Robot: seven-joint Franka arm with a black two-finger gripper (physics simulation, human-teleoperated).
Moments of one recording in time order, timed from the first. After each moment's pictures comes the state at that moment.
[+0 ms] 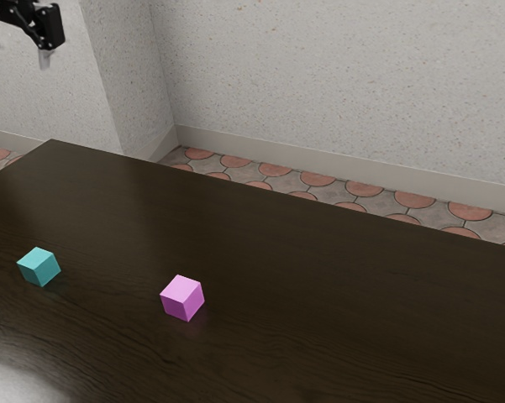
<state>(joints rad) -0.41 0.01 0.48 -1.12 0.32 1.13 -0.01</state>
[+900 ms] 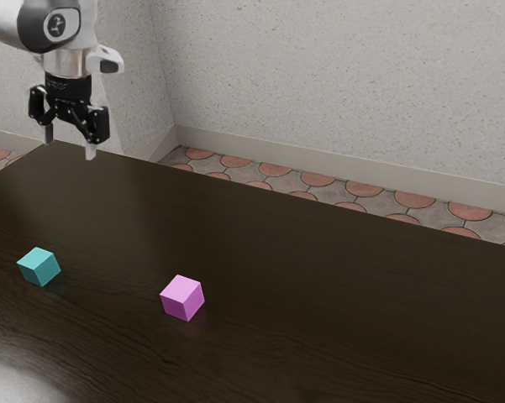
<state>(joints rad) -0.40 -0.01 0.51 -1.67 0.25 1.50 -0.03</state>
